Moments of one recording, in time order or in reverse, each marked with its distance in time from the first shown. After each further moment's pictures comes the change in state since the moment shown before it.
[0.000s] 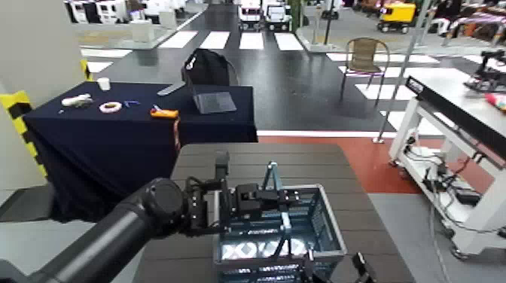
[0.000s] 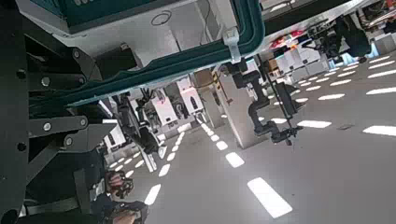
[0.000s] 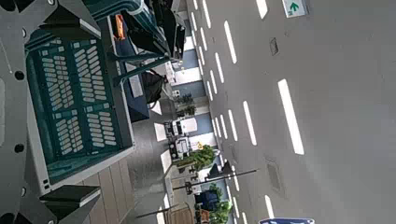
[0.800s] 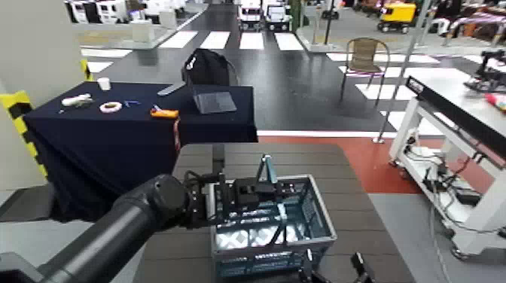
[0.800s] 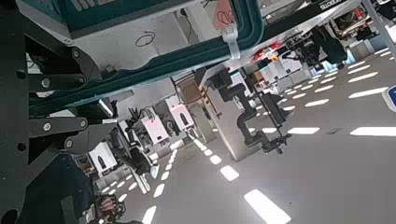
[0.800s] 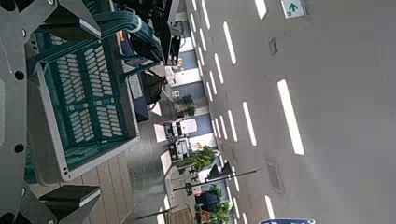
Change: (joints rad) left arm -0.027 -0.032 0.030 0.066 -0.097 -0.074 -0.009; right arm -0.002 0.002 0.005 0.002 -0.003 -0.004 0.000
